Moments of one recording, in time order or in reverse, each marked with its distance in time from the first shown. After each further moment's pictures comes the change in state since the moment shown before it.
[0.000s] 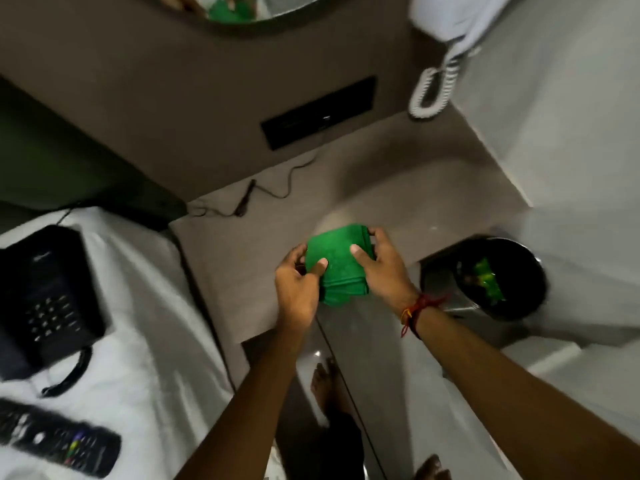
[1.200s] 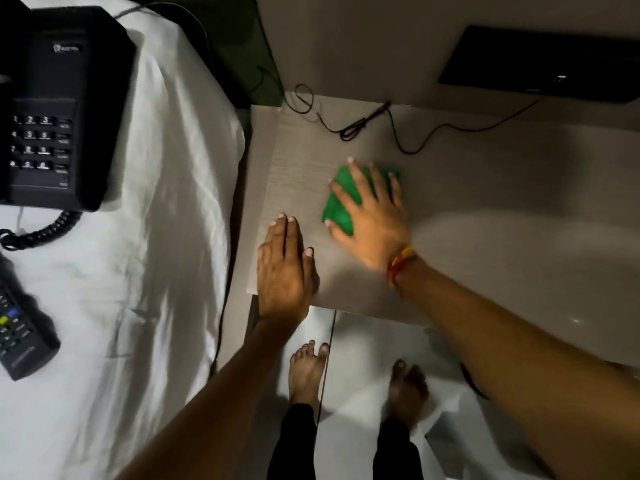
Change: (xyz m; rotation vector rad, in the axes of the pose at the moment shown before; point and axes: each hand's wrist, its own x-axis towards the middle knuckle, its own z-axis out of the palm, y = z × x) left_hand 0.071 -0.154 -0.087 0.898 0.430 0.177; right_hand 0.156 0.061 0.169 -1.320 -0.462 -0.948
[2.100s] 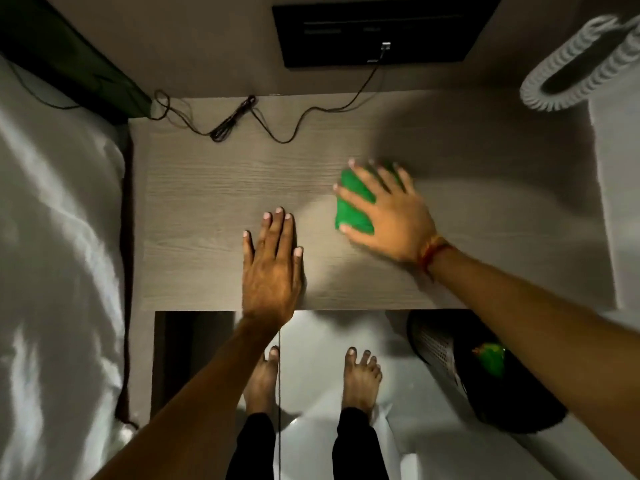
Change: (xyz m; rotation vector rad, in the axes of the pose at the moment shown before) left_hand -0.020 0.118 0.079 0.178 -0.122 0.275; right_hand -0.110 0.189 -0.009 -0.082 0.029 -0.008
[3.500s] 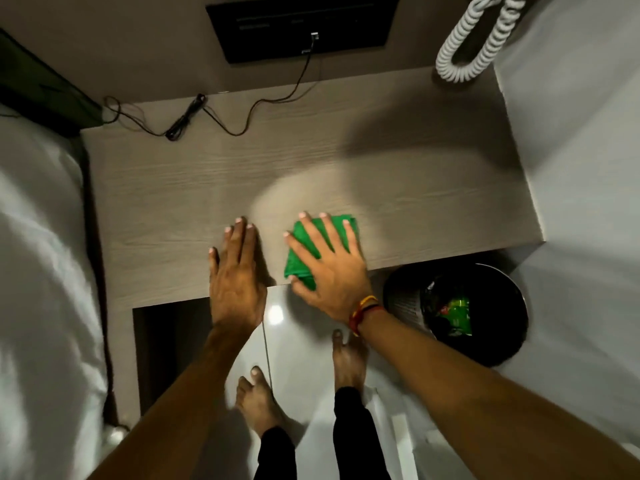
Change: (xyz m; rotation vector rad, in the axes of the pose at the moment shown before) left_hand -0.048 -0.002 -0.024 -0.064 -0.093 0.018; right_hand -0.104 -0.118 0.012 0.162 0.023 0.194
